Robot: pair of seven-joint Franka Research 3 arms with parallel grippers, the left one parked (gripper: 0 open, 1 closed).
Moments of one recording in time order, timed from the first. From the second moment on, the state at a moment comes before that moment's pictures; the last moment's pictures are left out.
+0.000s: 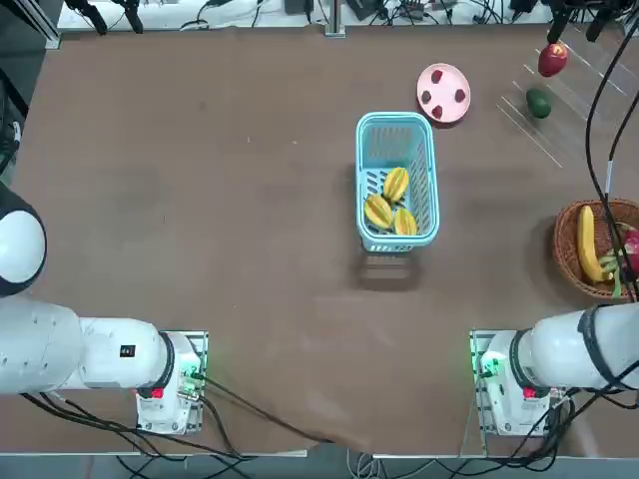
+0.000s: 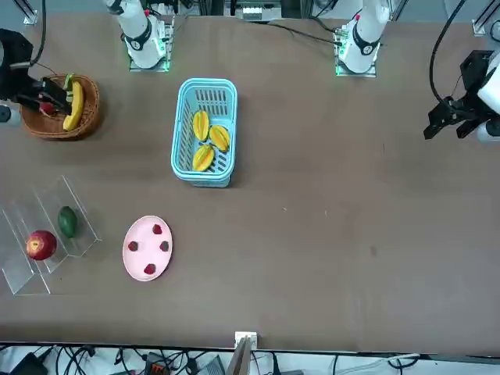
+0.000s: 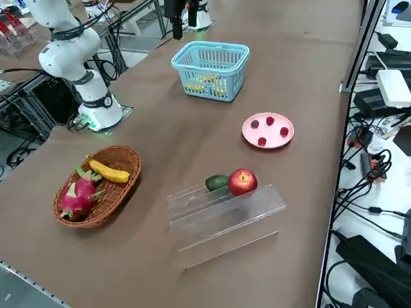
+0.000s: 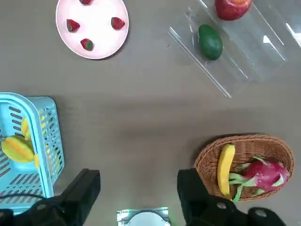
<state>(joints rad) 0.01 -0.04 0.01 -1.60 -0.06 1.45 0.07</state>
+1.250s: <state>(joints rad) -0.01 -0.01 0.07 -1.57 -0.04 1.47 0.06</state>
